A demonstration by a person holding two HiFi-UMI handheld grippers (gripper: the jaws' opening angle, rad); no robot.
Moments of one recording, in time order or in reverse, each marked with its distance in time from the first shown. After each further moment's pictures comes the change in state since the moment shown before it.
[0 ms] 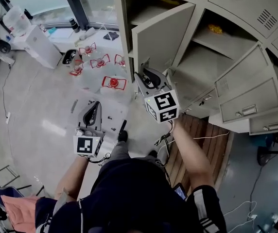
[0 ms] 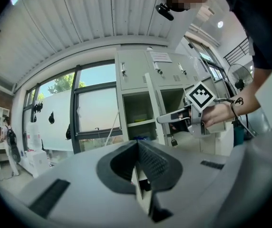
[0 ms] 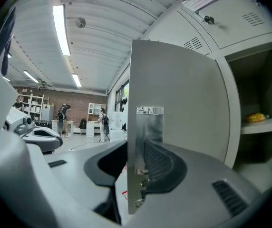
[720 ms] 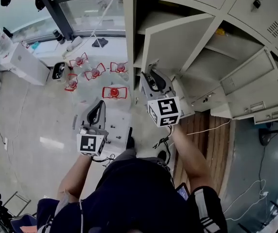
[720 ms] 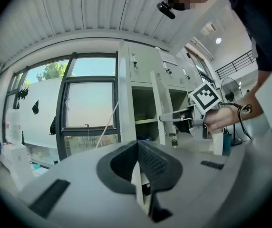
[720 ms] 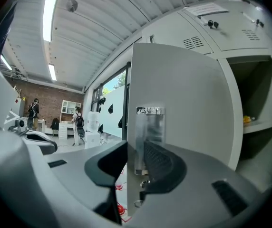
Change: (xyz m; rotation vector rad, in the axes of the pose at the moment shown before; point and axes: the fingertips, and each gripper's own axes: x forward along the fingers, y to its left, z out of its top) left arm 0.077 0.103 -0.027 -0.068 -0.034 -0.194; right arm 0.084 -0.013 0.010 0.019 -0.023 -0.310
